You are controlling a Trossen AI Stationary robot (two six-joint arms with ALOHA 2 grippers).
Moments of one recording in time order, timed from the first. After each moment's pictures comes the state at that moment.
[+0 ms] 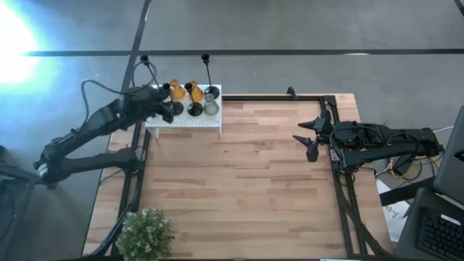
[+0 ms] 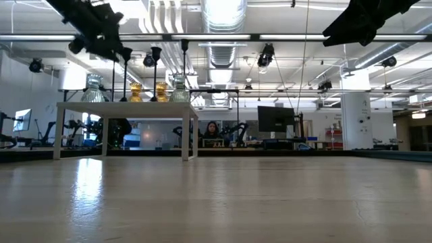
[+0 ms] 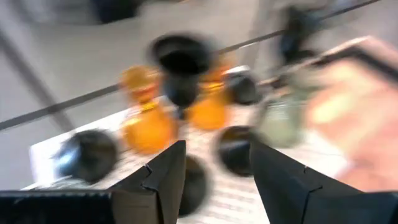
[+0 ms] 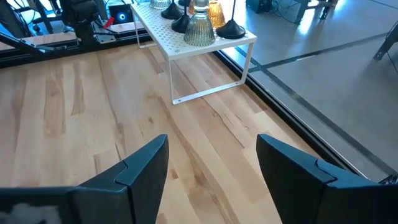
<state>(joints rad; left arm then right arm) 0.60 0.73 0.89 -0.65 -0.33 -0.27 0.05 0.61 0.71 -0.56 0.44 0.22</state>
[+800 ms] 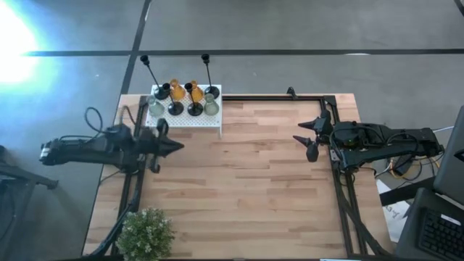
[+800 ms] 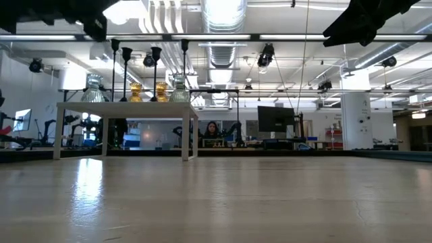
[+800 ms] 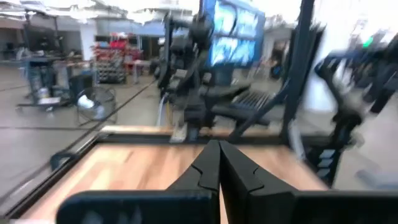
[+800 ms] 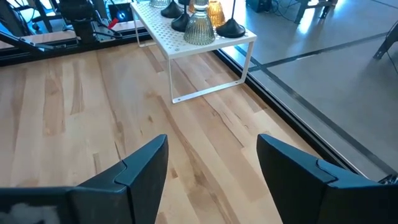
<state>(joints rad) 0.04 0.41 0.39 0.11 0.08 -0.05 0.05 0.61 0.71 -0.57 0.44 0.22</state>
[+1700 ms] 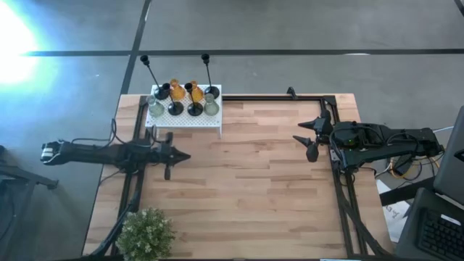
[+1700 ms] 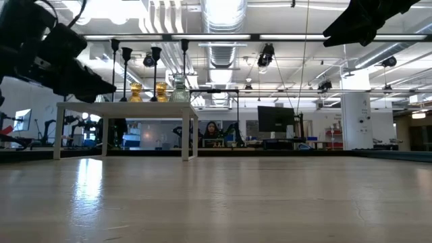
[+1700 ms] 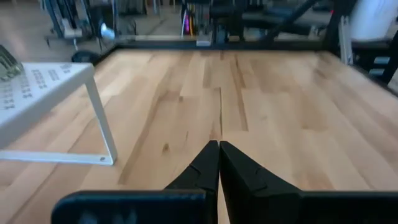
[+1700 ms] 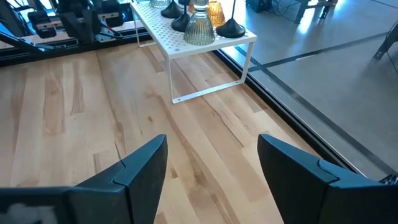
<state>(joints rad) 0.02 0.34 0.05 0.10 -0.05 0.00 0.05 0.61 0.71 -0.57 0.44 0.22</state>
